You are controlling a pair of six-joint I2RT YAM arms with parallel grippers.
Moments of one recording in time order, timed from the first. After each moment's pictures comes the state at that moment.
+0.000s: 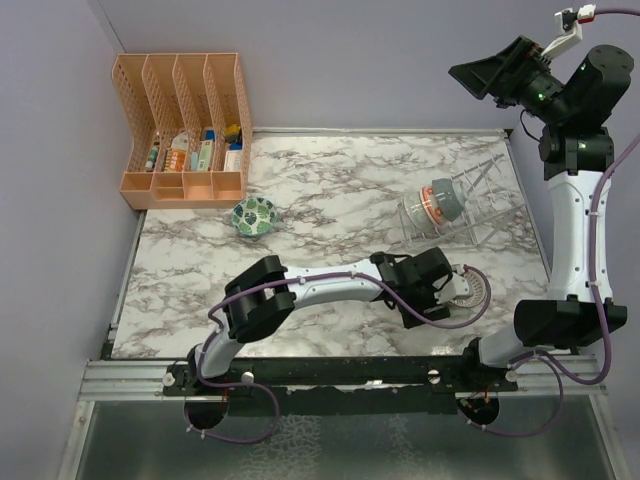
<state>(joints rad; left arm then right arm) -1.25 2.07 1.66 -0.54 0.16 0.15 -0.11 1.52 1.91 -0.30 -0.74 0.60</state>
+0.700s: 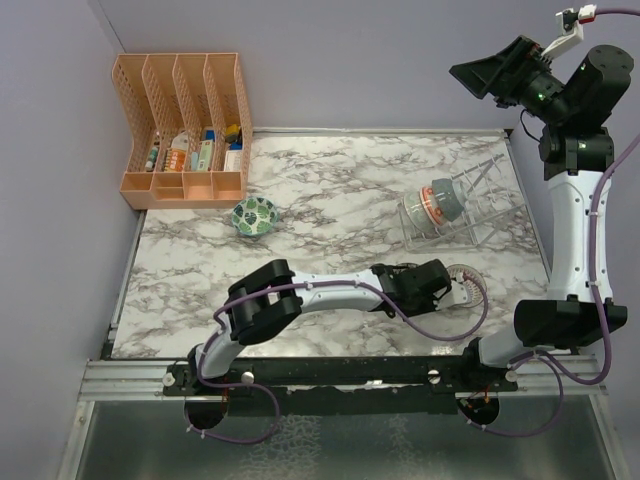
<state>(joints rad) -1.27 2.09 1.57 -0.39 0.00 0.19 -0.11 1.52 1.91 -0.30 -0.72 0.59</state>
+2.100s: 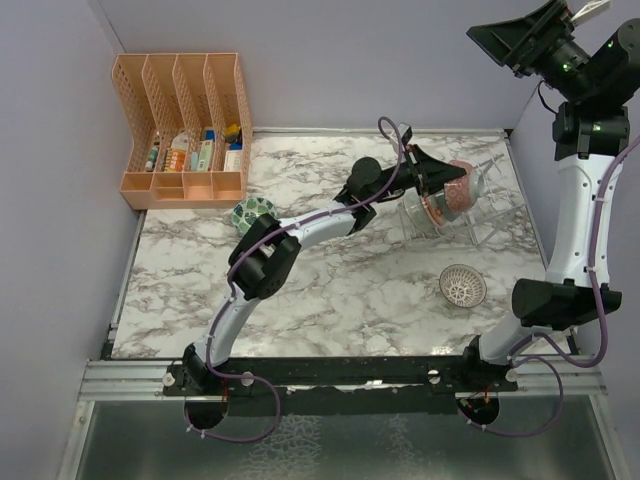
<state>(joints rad) -0.83 2.28 1.82 0.89 0.51 -1.73 -0.14 1.65 2.17 -0.22 -0.79 0.79</state>
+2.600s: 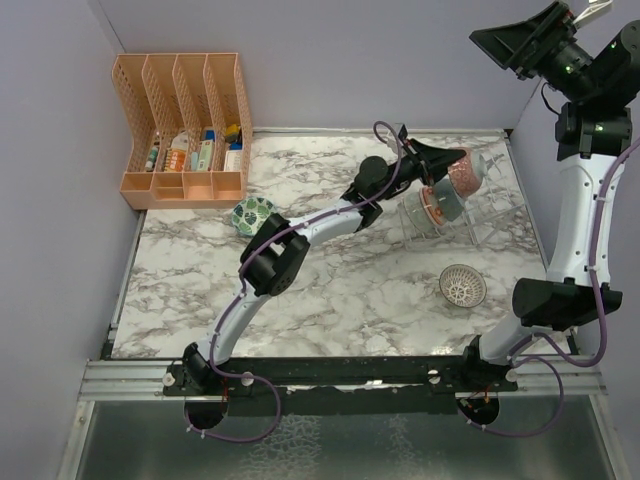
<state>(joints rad) -0.83 2.40 1.97 0.89 0.31 -1.90 -0.17 1.64 2.15 -0.21 -0.83 0.78</state>
